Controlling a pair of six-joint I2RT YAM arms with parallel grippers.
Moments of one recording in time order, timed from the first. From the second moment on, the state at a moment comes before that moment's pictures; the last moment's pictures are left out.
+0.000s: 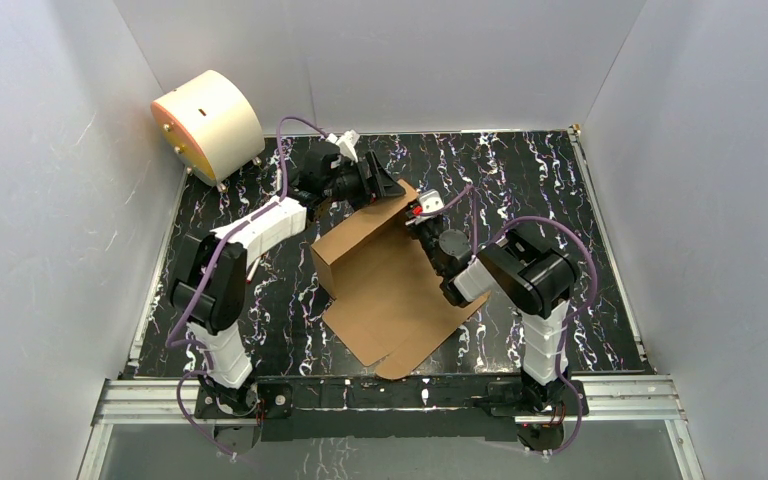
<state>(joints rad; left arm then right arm) -0.47 1.80 1.28 0.08 0.50 -0.79 0.69 1.97 0.66 1.47 0.25 -0.21</state>
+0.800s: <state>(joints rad) -0.53 1.61 1.36 -0.28 0.26 -0.51 0.67 1.85 0.53 1.41 0.11 -0.15</state>
